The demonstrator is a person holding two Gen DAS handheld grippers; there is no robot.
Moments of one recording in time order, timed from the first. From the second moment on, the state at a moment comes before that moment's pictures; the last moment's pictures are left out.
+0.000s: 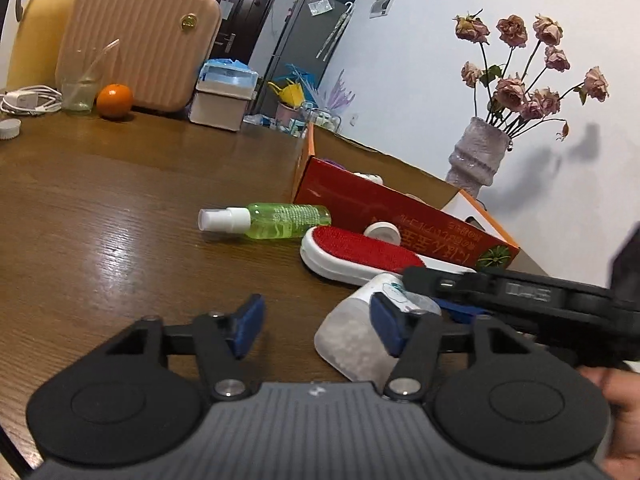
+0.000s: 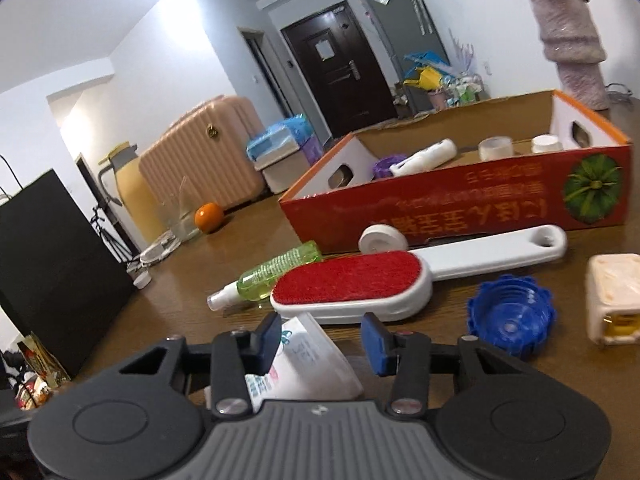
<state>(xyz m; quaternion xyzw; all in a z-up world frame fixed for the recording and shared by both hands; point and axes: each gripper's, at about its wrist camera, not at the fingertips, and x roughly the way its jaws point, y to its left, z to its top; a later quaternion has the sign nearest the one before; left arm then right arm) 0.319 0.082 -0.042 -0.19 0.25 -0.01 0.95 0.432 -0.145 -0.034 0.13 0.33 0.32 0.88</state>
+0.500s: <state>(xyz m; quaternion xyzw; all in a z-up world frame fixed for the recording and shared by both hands) 0.316 0.053 -0.051 -0.23 0.26 -0.11 0.93 0.368 -0.209 -0.056 0.28 0.36 0.31 0.83</state>
